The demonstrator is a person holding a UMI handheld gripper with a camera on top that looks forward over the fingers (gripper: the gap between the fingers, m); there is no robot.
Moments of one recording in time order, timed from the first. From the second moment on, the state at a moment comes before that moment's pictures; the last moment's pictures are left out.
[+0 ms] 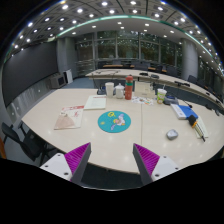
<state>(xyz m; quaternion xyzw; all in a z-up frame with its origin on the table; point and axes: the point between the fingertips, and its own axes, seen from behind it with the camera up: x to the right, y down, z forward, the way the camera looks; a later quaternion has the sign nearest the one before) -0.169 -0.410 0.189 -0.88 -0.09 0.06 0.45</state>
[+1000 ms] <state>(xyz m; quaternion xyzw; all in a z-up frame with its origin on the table) 0.143 -0.138 -0.011 -0.91 0.04 0.01 0.42</state>
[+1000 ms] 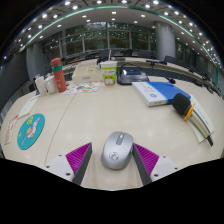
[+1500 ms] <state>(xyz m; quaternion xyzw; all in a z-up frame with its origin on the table) 0.152 -0.123 -0.009 -0.90 0.05 -0.03 0.43</state>
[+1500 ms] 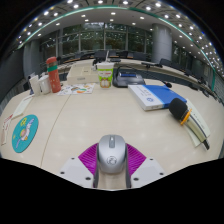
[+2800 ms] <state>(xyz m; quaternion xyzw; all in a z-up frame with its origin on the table) -0.239 -0.114 0.069 -0.90 -0.01 0.01 0.44</state>
